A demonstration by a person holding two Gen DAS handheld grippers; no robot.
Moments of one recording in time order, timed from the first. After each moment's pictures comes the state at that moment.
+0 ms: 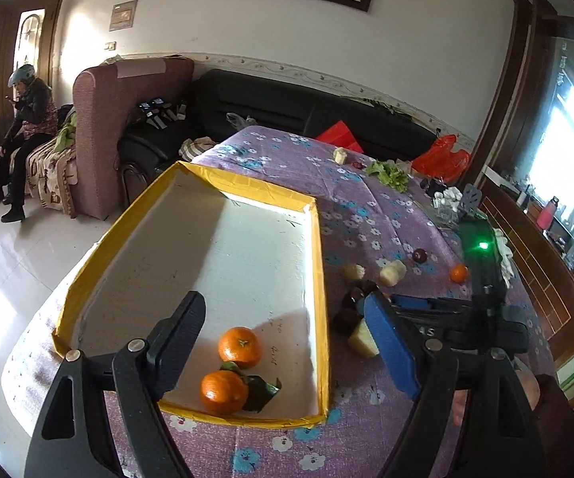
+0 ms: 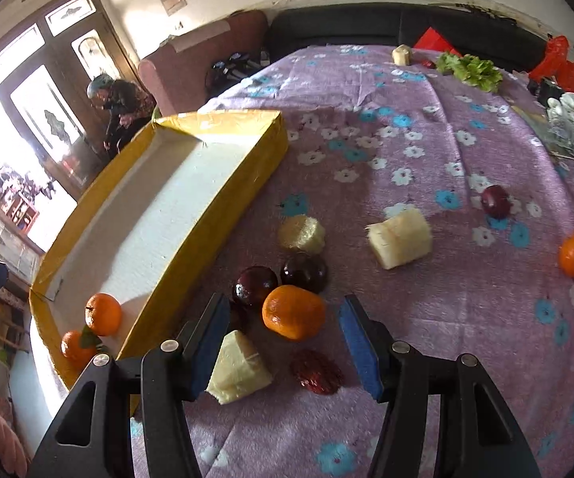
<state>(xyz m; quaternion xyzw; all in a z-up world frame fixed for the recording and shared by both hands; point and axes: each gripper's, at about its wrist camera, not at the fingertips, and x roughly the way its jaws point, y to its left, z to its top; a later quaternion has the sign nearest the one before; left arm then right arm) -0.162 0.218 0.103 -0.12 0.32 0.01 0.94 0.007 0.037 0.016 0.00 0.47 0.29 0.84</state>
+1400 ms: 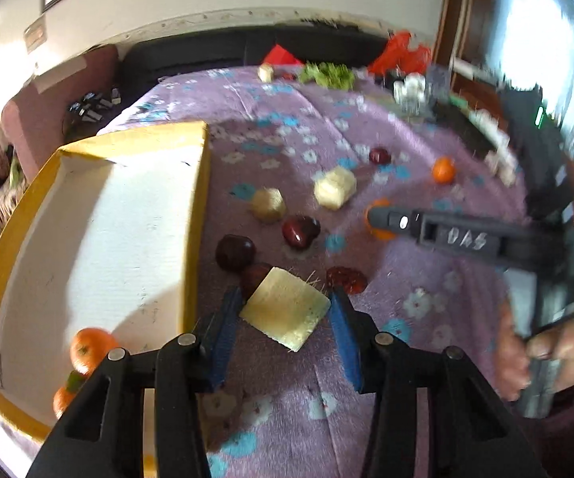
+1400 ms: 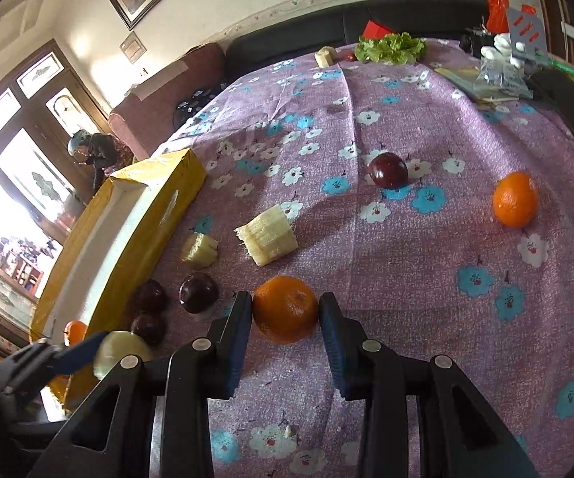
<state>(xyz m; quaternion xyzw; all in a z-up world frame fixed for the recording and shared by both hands) -0.092 0.115 0.045 -0.01 0.41 -0.05 0.91 0.019 -0.053 0.003 0.10 0.45 0.24 0.86</state>
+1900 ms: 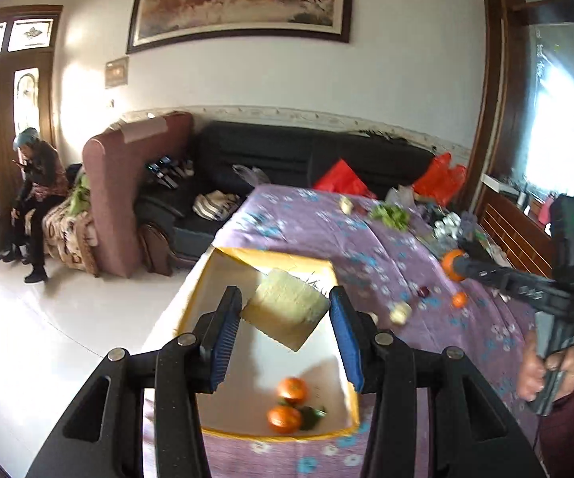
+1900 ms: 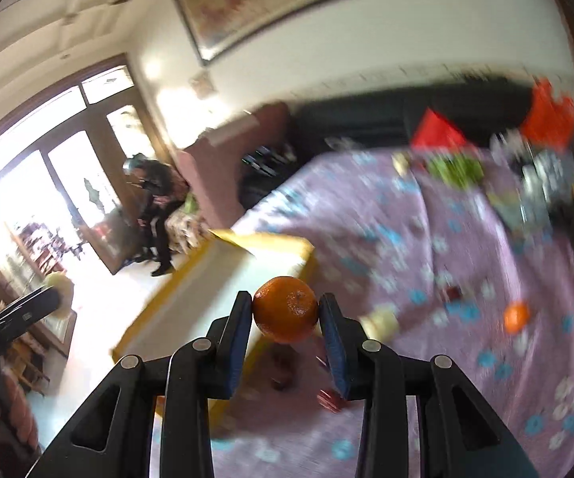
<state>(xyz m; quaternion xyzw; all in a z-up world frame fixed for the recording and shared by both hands) -0.187 0.257 0.208 -0.05 0.26 0.03 0.96 -0.044 -0.015 0.148 0.07 0.30 0.33 0.89</state>
